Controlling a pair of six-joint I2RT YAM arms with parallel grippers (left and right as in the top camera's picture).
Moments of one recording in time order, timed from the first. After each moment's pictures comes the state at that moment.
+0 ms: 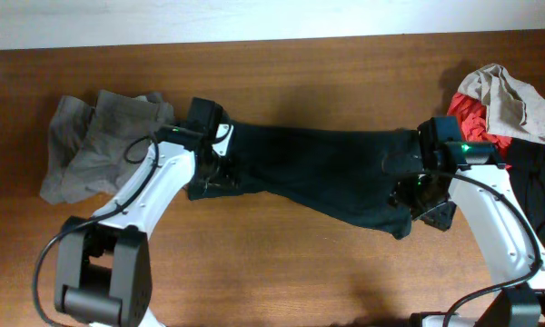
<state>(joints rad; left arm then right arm) -0.29 1.80 1.27 -0.81 0.15 -0.13 -0.03 1.47 1.10 -1.20 -0.01 0.50</state>
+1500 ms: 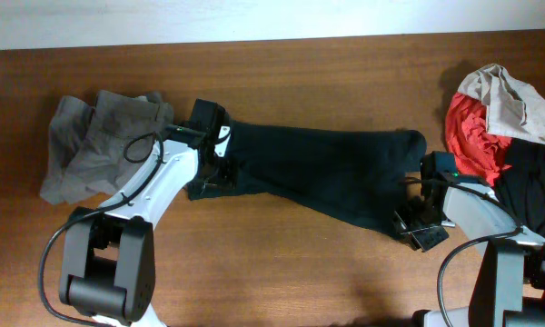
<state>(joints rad) -0.29 1.84 1.27 -0.79 0.06 -0.10 -0.15 1.59 0.78 -0.83 -0.08 0.94</state>
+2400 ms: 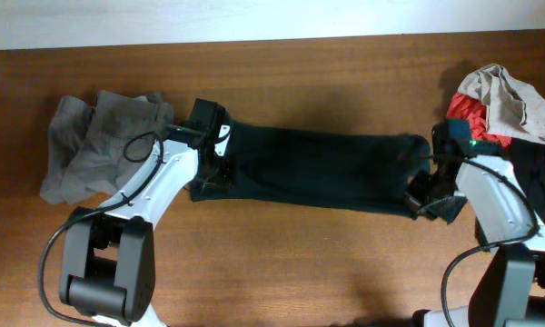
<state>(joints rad) -0.29 1.84 1.27 -0.78 0.05 -0.10 -0.15 1.59 1.07 -1.08 0.00 0.57</state>
